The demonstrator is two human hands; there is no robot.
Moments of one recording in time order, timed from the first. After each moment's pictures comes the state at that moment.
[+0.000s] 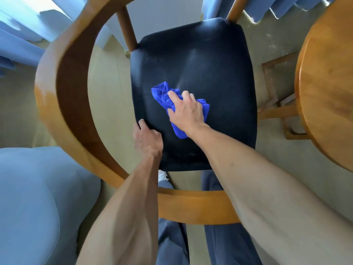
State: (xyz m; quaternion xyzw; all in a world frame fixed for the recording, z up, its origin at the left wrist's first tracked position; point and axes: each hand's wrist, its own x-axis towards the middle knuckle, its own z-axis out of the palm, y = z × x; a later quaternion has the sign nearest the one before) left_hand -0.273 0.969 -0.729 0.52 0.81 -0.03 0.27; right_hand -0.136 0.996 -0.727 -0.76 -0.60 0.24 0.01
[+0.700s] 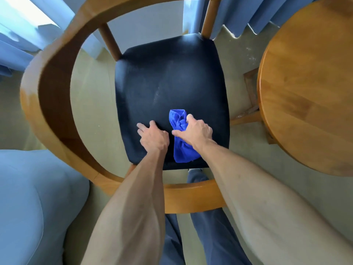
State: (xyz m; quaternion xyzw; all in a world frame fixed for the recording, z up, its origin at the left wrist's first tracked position) left_hand -0.179 0.942 -0.697 0.54 0.78 -0.11 0.29; right_hand -0.052 0.914 -0.693 -0.82 -0.44 0.37 -0.06
